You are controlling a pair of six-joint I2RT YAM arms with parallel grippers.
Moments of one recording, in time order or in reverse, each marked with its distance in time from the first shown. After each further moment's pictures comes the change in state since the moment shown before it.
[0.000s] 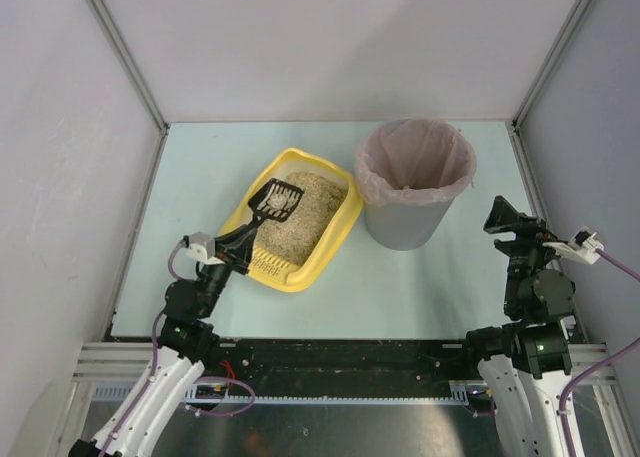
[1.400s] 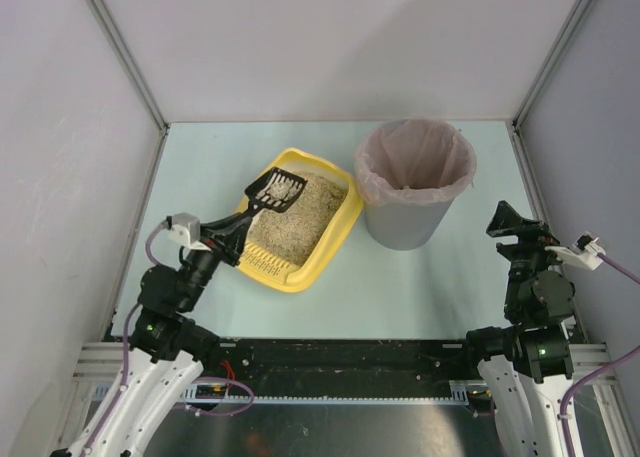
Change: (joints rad) left arm -0.062 0.023 0.296 -0.309 -0.016 -0.033; right arm 0.000 -0.027 0.008 -0.078 0.046 0.024
